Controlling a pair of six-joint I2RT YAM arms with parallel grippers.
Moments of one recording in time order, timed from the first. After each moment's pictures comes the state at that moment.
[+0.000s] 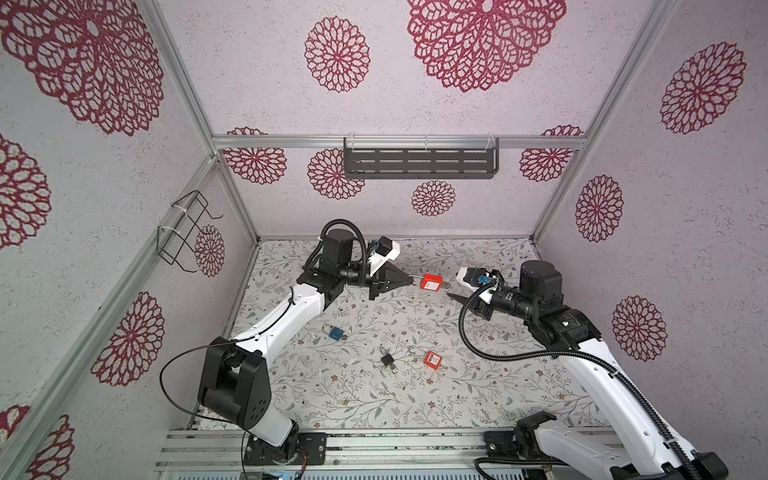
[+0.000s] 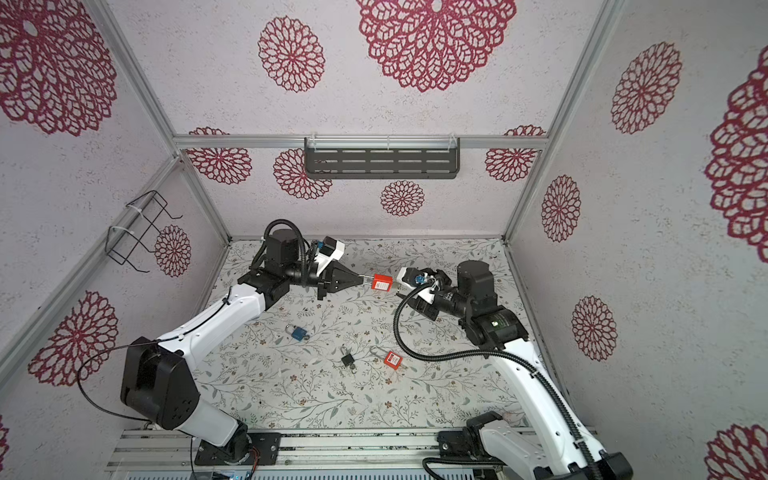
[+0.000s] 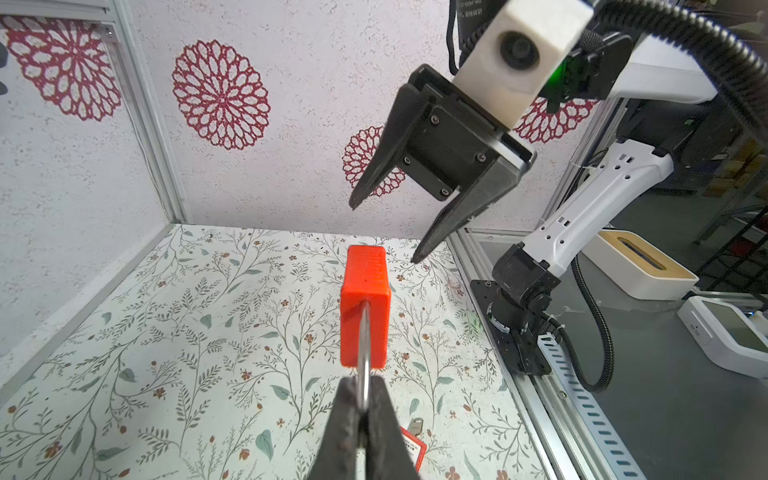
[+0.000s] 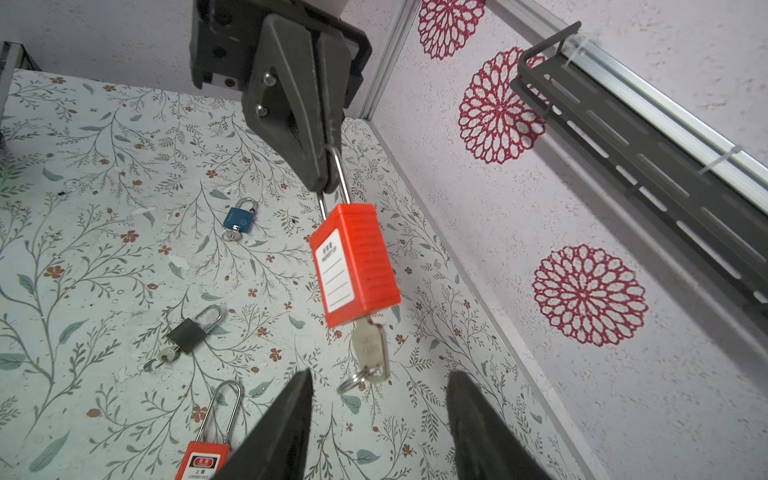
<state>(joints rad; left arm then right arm) -0.43 1.58 1.29 -0.09 1.12 0.29 0.36 1.04 1.10 -0.48 -0.54 -0.68</state>
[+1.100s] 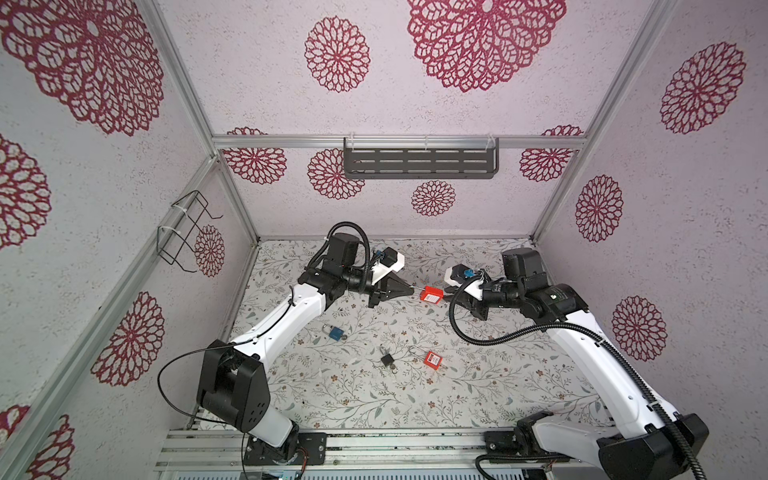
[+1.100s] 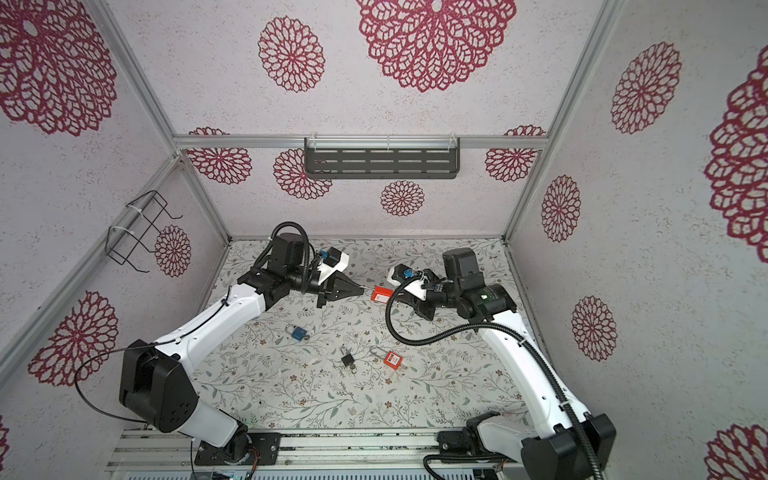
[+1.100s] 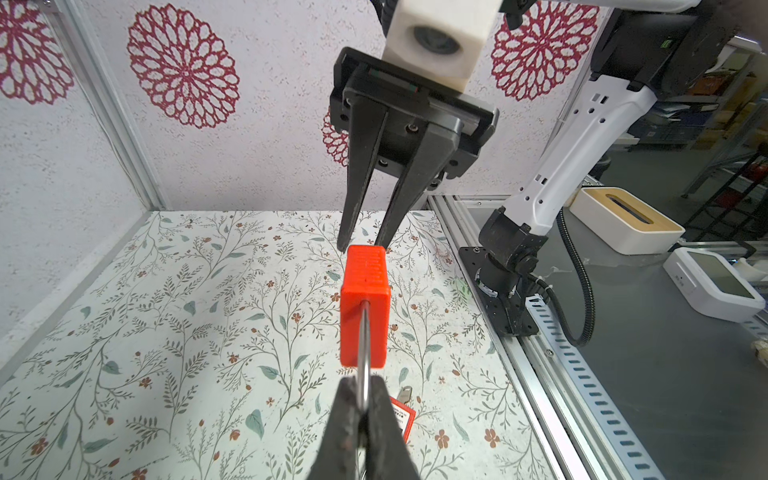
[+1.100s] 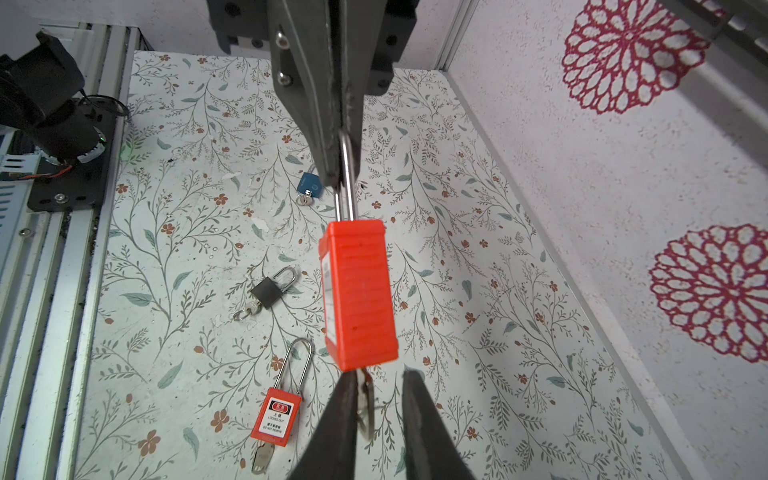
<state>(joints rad) -0.46 1.57 1.32 -0.31 1.11 0.49 0.38 1.20 1.24 -0.75 -0.63 -0.76</state>
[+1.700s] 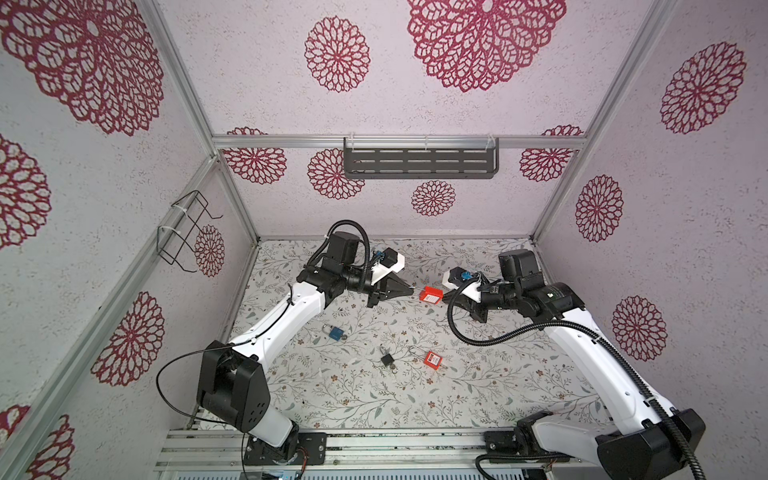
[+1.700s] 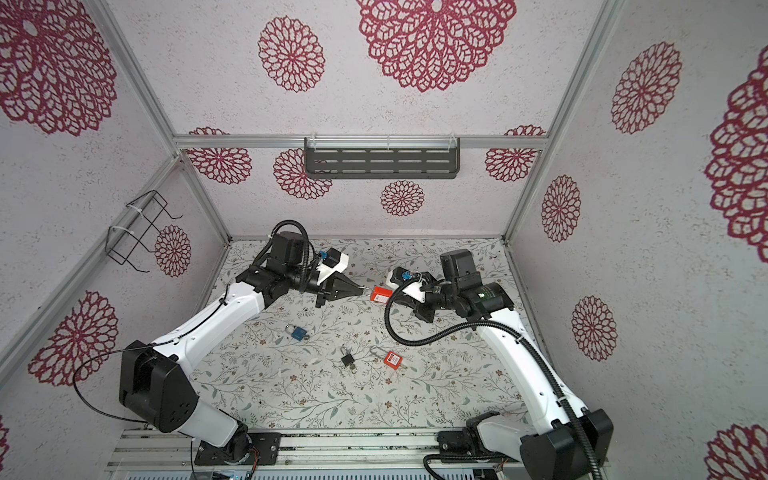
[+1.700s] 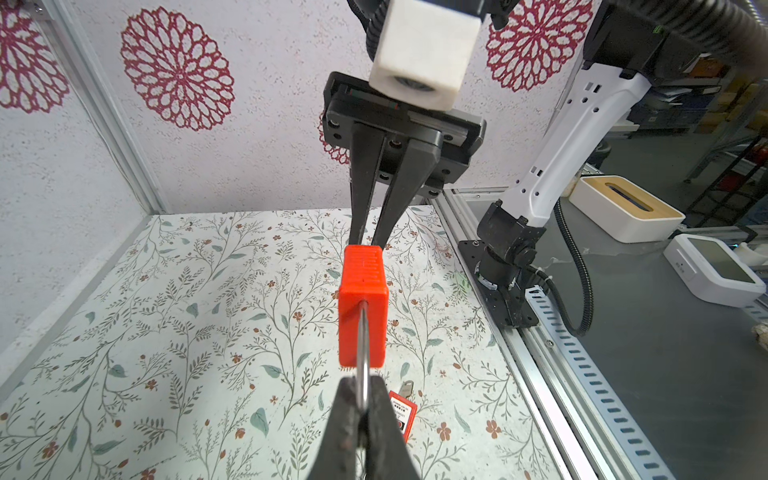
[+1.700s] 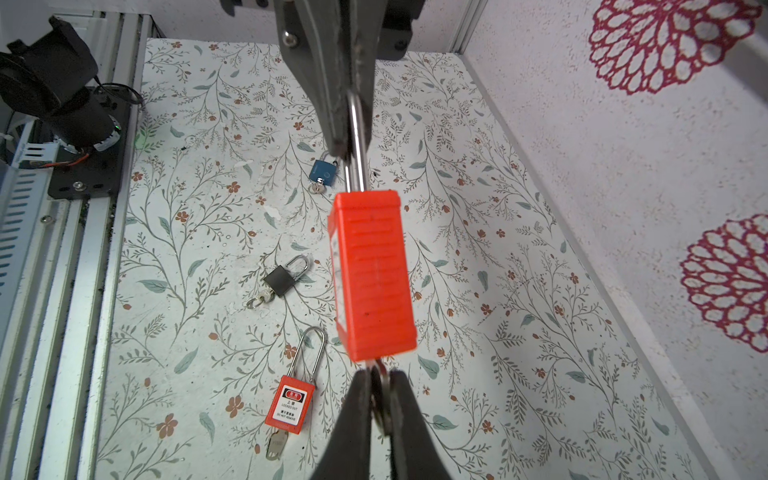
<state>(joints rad) -0.46 1.57 1.35 -0.38 1.11 0.56 0.38 1.21 1.24 -0.79 -0.63 -0.78</state>
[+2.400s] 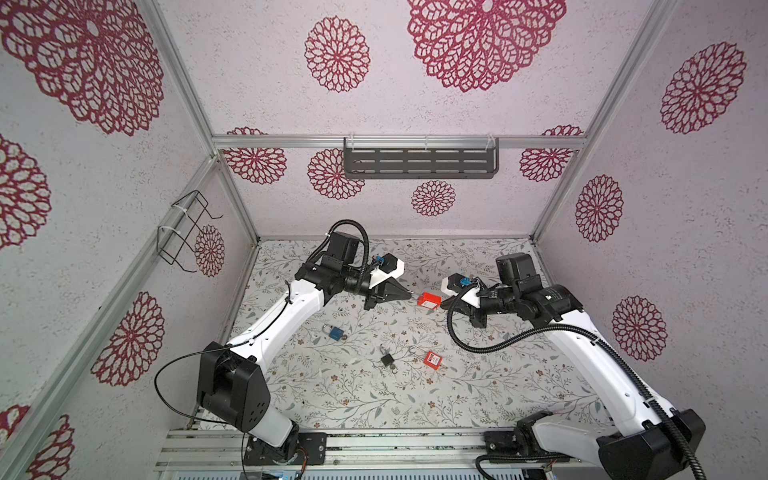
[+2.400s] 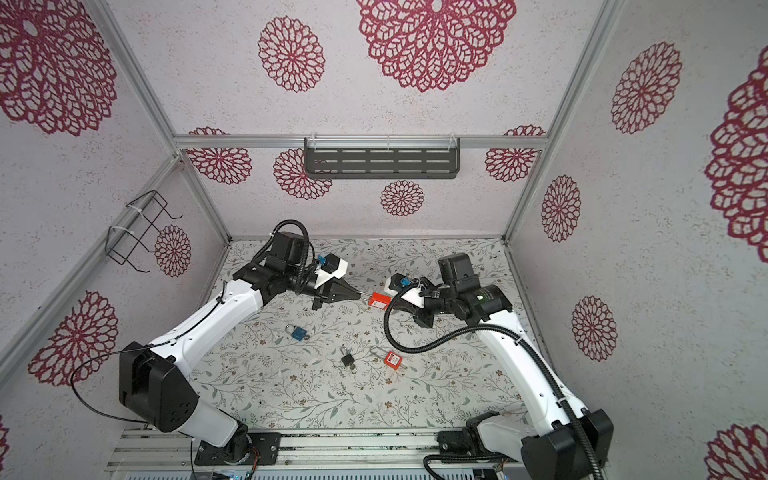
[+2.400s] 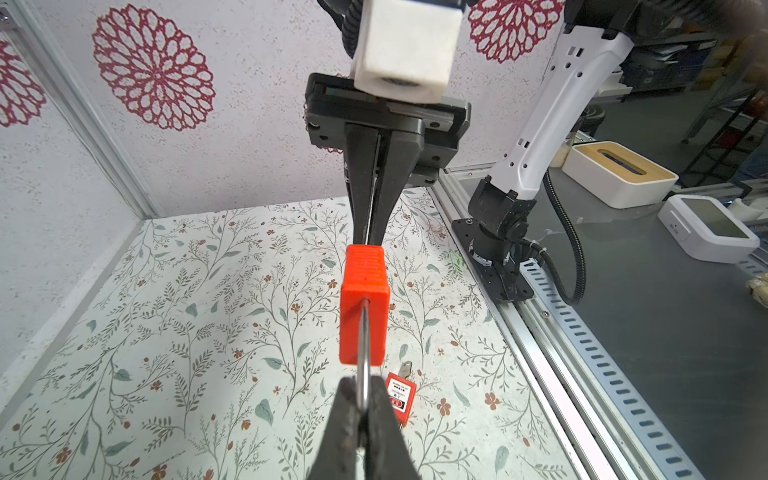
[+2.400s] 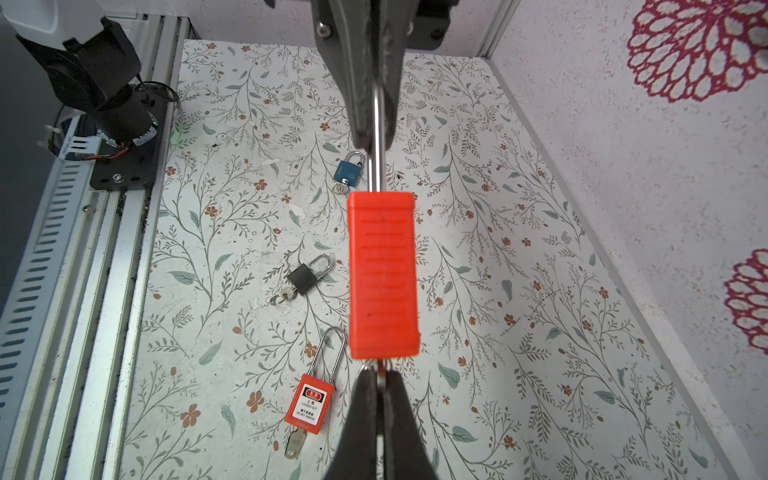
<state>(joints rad) -0.45 1.57 1.39 -0.55 1.11 0.73 0.39 1.20 1.22 -0.81 -0.67 -0.81</state>
